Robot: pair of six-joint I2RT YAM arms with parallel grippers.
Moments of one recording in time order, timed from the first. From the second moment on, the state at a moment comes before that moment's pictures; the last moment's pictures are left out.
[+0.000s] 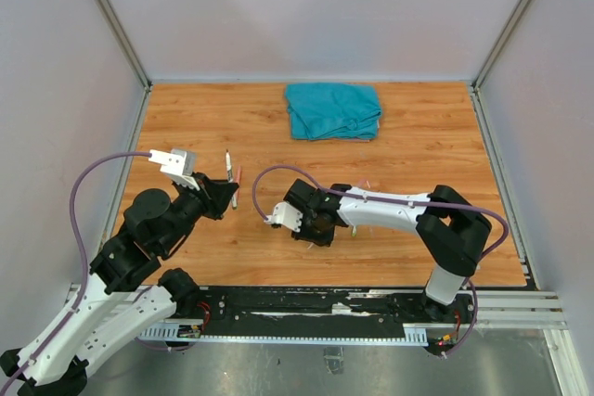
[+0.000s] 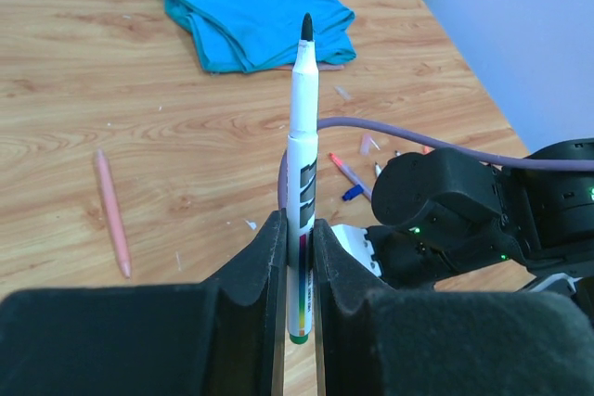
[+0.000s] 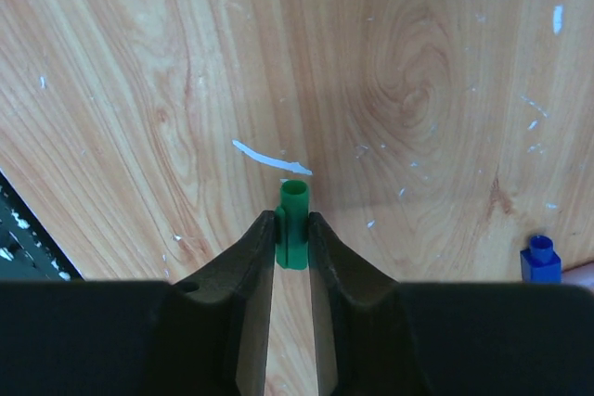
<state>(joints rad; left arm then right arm) -0.70 0.46 0.75 -0.44 -0.21 -0.43 1.03 1.72 1.08 -0.64 -0.08 -0.36</state>
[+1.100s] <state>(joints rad) -0.70 0.46 0.77 -0.48 -0.25 -0.41 1.08 1.39 0.90 -0.44 0.23 0.37</state>
